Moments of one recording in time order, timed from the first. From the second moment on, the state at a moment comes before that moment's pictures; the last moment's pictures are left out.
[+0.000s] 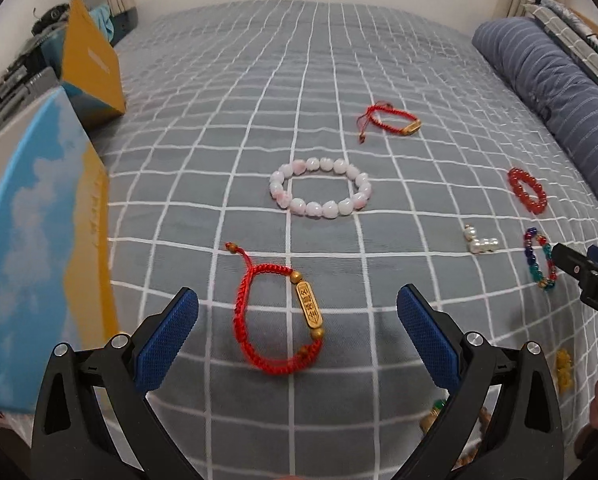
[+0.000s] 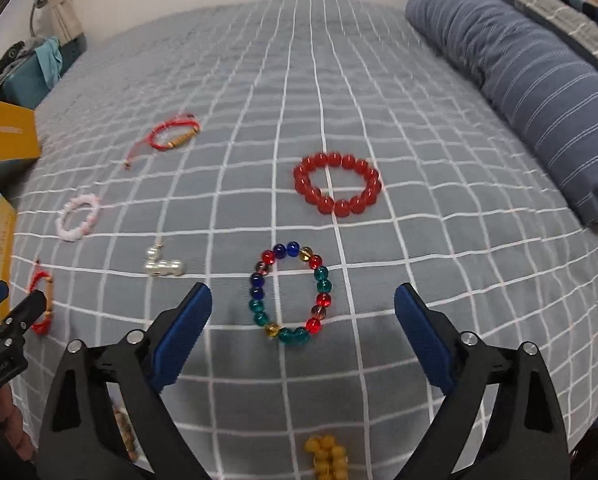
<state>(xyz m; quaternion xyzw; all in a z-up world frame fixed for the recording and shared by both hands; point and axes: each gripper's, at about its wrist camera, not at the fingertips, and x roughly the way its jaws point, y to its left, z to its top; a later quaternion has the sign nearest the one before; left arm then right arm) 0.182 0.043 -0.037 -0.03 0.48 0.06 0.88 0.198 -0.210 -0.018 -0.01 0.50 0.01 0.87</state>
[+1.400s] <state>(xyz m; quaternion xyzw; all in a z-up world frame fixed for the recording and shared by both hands) 0.169 0.038 -0.014 -0.03 0.46 0.02 0.89 0.202 -0.207 -0.015 0.00 0.49 0.03 0.87</state>
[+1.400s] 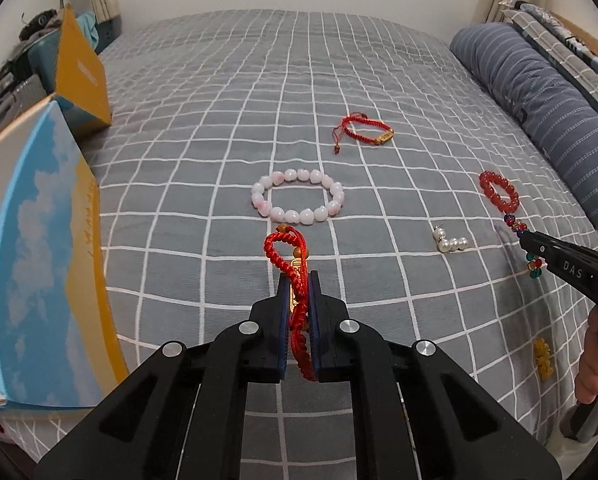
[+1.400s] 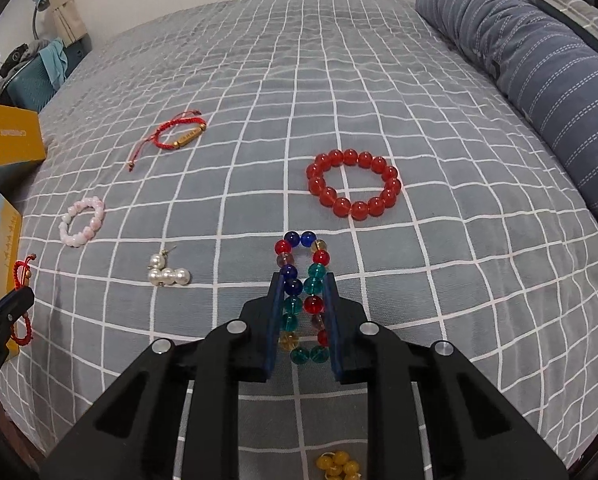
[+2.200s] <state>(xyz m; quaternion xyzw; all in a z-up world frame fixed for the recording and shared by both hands) 0.137 0.065 0.029 -0.04 0.44 0.02 0.90 0.170 -0.182 0.025 -0.01 0.46 0.03 0.89</state>
